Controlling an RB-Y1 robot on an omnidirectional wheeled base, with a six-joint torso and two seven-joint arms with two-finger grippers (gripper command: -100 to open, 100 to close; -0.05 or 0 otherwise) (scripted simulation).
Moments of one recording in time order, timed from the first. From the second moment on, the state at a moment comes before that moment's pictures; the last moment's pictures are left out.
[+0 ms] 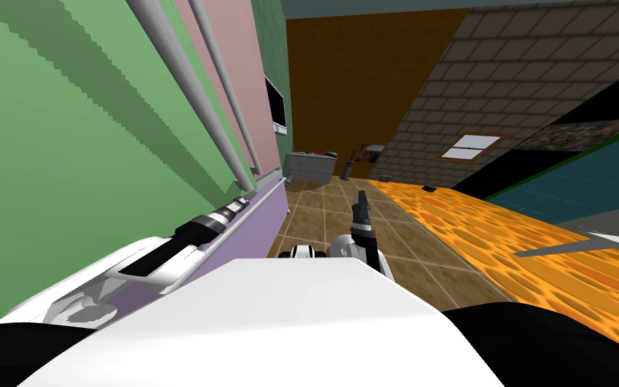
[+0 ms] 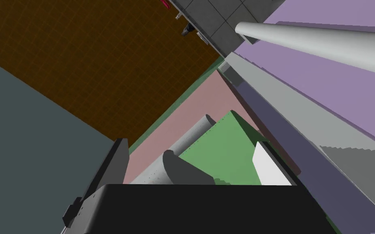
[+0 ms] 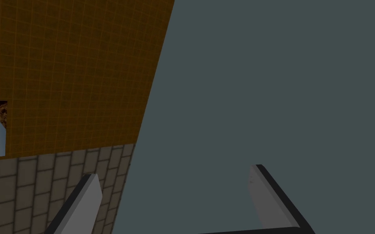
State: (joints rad) left arm 0.63 0.85 0.19 -2.49 0.05 0.26 -0.05; right arm 0.50 -0.01 -0.04 -2.23 0.10 -0.46 0.17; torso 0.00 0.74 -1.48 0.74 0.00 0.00
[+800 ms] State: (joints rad) left arm 0.57 0.84 0.26 -2.46 0.02 0.31 -0.06; right arm 0.50 -0.01 -0.04 -2.23 0.10 -0.46 0.17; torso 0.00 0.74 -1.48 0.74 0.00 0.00
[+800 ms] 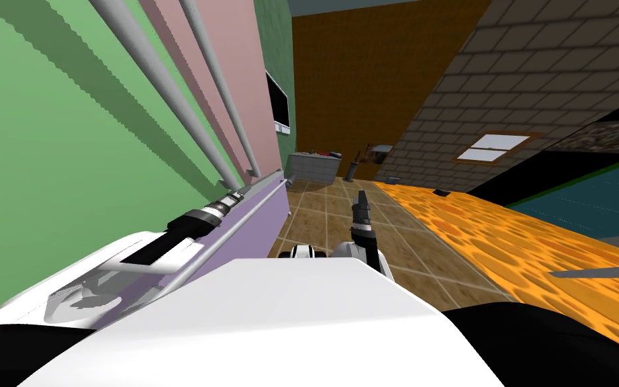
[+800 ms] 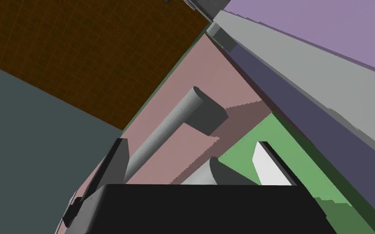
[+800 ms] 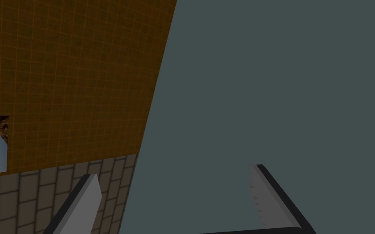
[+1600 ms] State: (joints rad) left arm 0.62 0.92 0.17 -2.56 0.03 0.20 -0.07; right arm 0.49 -0.01 -0.04 -2.23 0.10 -0.46 0.17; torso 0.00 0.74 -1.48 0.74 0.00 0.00
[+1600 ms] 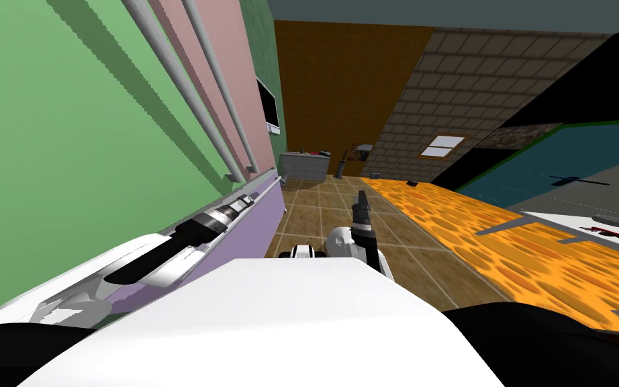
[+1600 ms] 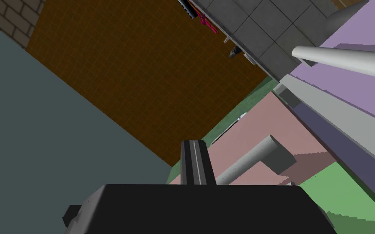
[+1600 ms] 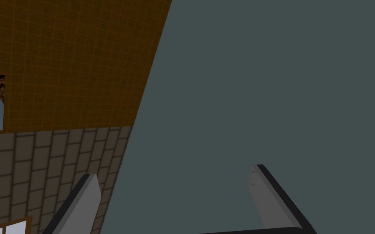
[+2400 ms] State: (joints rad) left arm 0.56 0.93 0.28 -2.47 0.09 0.27 -0.01; right arm 0.50 -0.01 -0.04 -2.23 0.10 -0.46 0.17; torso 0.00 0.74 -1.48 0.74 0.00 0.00
